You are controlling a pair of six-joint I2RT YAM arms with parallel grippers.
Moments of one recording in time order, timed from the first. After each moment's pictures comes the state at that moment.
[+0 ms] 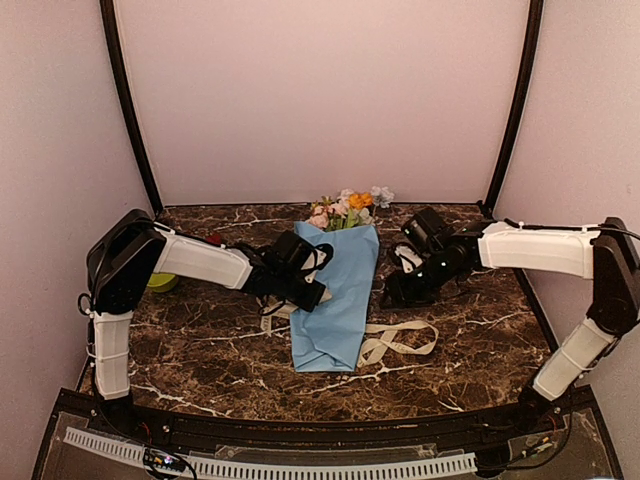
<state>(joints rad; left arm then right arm) -0.82 2.06 1.29 -0.11 0.03 -0.18 0.69 1.59 1.08 -0.61 -0.23 0.46</state>
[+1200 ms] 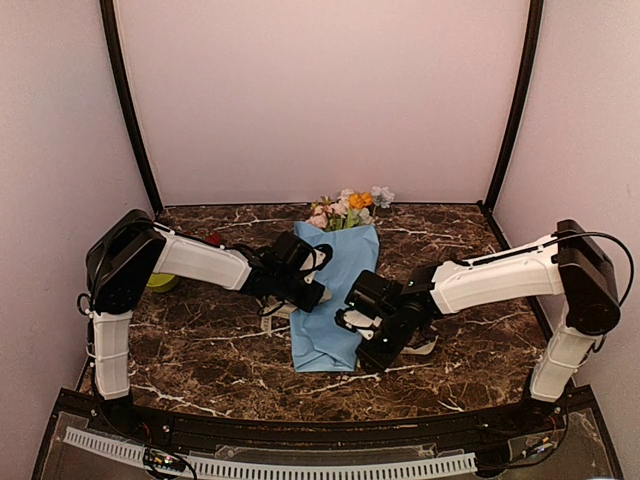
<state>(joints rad) -0.82 2.06 1.28 -0.08 0.04 -0.17 1.07 1.74 1.07 -0.68 -0.02 0.20</state>
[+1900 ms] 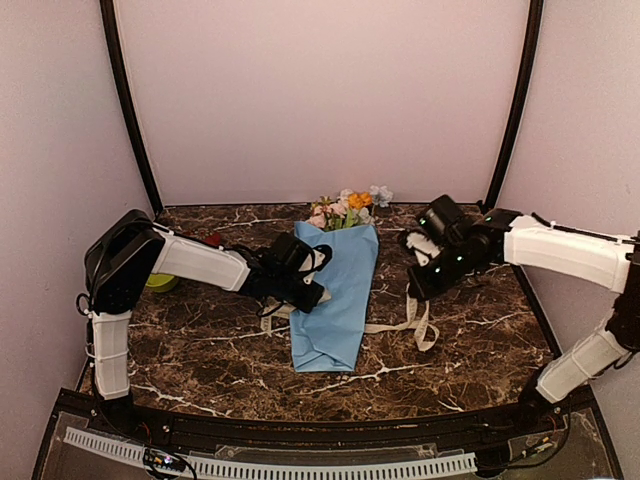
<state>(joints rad) -0.82 2.05 1.26 -0.07 0.03 -0.15 0.79 1.48 1.08 -0.78 -0.02 0.24</state>
